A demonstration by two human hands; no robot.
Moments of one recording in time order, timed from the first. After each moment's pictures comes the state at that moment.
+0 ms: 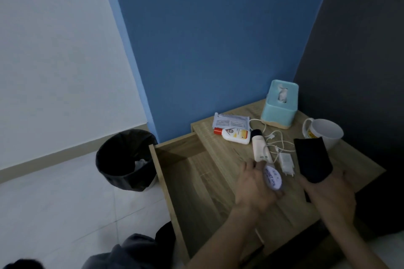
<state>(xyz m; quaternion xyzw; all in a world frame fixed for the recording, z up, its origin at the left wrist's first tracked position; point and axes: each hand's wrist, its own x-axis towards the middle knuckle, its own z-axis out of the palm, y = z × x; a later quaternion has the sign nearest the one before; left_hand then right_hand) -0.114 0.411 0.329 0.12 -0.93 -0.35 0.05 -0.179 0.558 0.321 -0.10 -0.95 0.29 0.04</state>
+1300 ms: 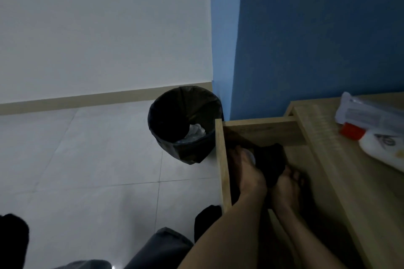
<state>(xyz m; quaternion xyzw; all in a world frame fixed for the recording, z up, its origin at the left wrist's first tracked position) -0.151 0.203 0.160 0.48 -0.78 -0.39 0.09 -0.196 0.265 0.131 0.11 -0.95 0.18 -0.21</state>
